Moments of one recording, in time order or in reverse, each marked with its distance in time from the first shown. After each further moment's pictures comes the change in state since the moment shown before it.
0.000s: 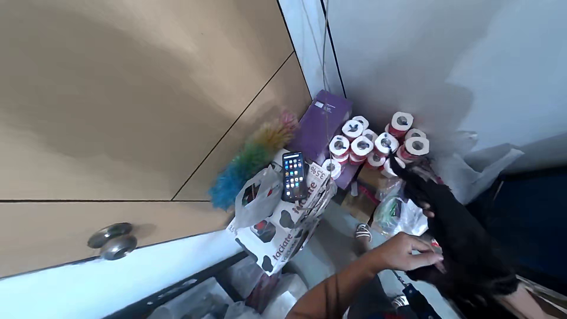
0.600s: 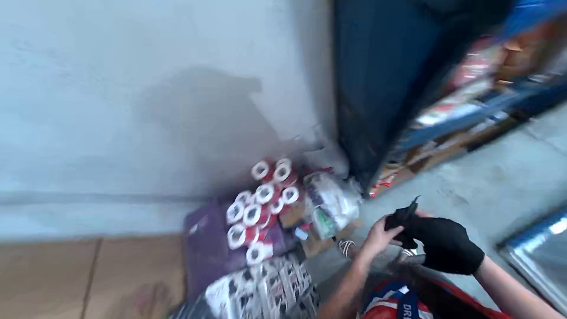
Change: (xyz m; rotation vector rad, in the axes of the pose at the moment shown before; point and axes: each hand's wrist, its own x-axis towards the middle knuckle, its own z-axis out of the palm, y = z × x) left_hand 0.053 -0.033 0.240 -0.055 -0.497 -0.831; right_hand -0.239 0.068 -0.284 -0.302 0.593 0.085
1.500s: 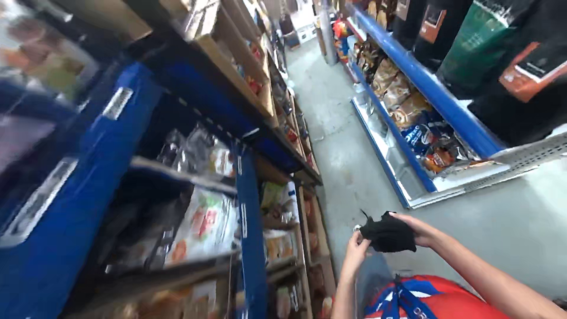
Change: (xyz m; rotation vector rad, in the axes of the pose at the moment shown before) left_hand 0.393 0.090 0.468 0.867 -0.692 -0.240; right_hand -0.001 0.288 -0.462 1.554 0.606 -0.020
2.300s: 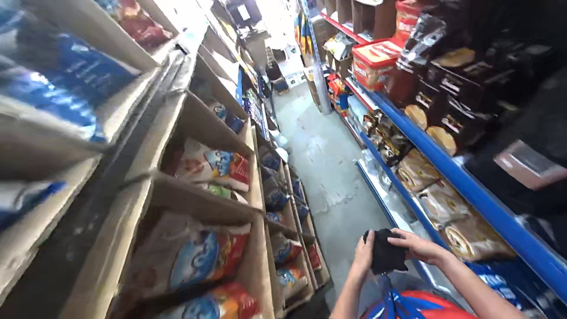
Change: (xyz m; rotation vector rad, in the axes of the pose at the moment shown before) left_hand 0.454 0.443 -0.109 0.031 -0.157 0.157; right_hand 0.291 -0.521 0.028 -0.316 0.074 -0.165
